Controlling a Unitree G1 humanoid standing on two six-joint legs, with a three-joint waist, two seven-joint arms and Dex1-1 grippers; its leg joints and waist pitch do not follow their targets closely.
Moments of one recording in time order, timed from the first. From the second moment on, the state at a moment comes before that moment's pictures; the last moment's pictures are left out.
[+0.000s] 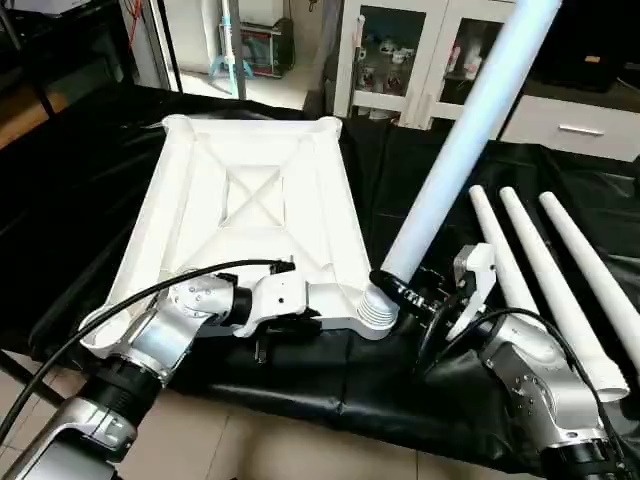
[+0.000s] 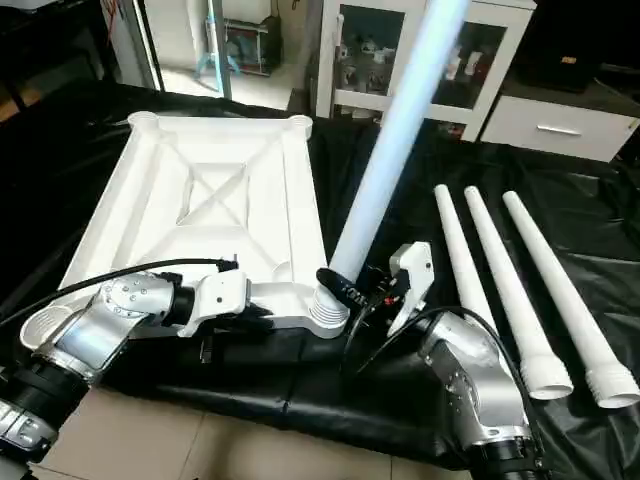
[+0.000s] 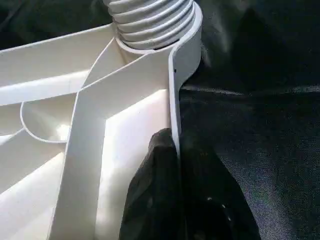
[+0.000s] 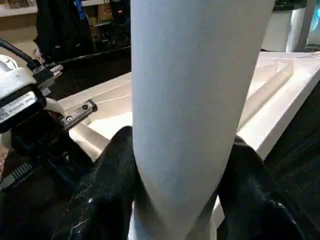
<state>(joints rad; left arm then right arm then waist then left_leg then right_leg) -0.50 0.45 -0.40 0.41 0.09 -0.07 -1.11 -0.17 -0.29 0.05 0.17 0.41 0.11 0.83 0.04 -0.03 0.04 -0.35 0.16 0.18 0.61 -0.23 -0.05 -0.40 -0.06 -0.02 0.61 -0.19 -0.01</state>
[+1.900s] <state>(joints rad) -0.48 0.46 -0.40 0.42 0.10 -0.05 -1.11 -0.23 -0.33 0.13 0.20 0.36 0.18 0.83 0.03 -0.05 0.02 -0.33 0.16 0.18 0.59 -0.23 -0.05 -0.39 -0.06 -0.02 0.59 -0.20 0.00</state>
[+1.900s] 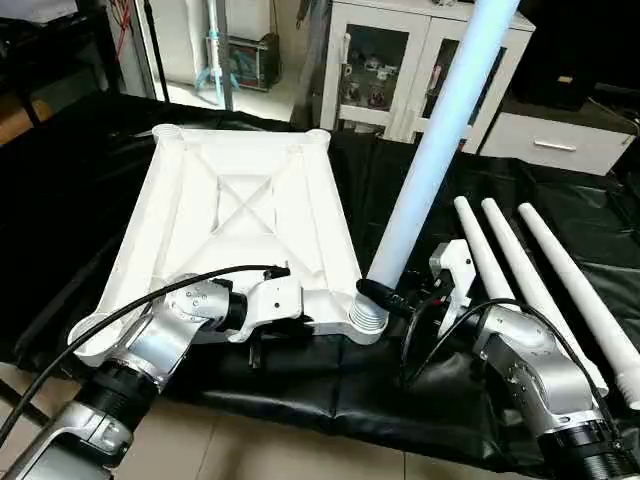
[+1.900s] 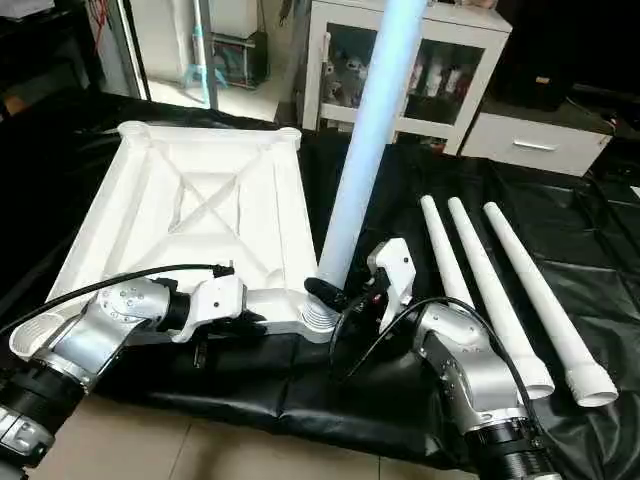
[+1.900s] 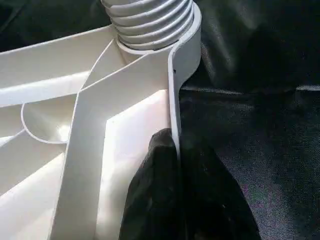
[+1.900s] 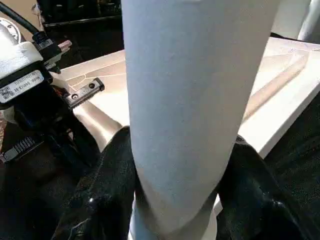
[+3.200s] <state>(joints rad) -0.60 0.11 -0.38 0.40 0.16 0.46 -0.68 -0.60 -0.10 0.07 0.66 0.15 0.07 -0.01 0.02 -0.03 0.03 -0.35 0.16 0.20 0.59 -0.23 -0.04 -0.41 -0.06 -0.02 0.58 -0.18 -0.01</state>
